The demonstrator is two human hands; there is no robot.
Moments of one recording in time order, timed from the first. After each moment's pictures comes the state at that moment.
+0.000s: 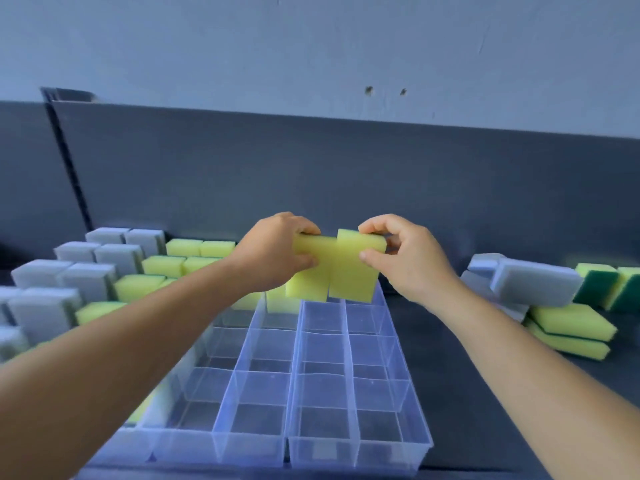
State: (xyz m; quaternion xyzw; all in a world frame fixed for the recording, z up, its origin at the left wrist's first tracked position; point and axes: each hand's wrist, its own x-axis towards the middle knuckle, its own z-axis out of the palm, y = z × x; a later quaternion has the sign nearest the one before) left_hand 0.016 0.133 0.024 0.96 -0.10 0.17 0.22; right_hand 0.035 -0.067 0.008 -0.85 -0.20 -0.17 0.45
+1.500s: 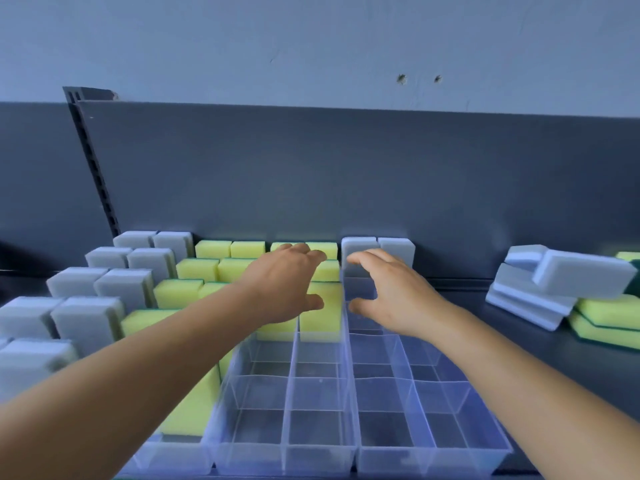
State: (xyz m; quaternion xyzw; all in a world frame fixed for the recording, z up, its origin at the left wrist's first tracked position) left_hand 0.020 0.183 -0.009 0.99 -0.14 0.10 0.00; right_hand 0.028 0.002 -0.022 -0.95 -0.23 -0.08 0.18
